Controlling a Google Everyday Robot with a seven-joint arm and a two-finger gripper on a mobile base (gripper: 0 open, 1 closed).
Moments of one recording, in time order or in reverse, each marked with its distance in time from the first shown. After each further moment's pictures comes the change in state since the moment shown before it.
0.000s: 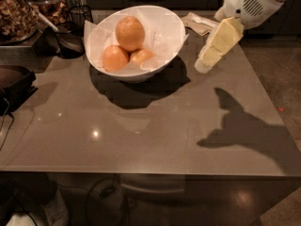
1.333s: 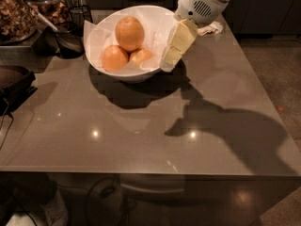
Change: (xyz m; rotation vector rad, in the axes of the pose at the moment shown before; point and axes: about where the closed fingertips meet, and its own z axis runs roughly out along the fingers) arm -0.070 0.008 0.057 -0.074 -0.016 -0.153
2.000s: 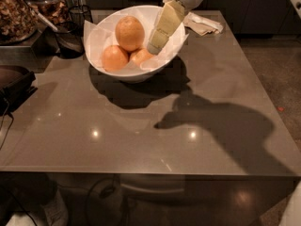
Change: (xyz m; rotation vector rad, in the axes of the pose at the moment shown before) arm -0.035 -0.023 -0.006 0.025 -0.018 -0.015
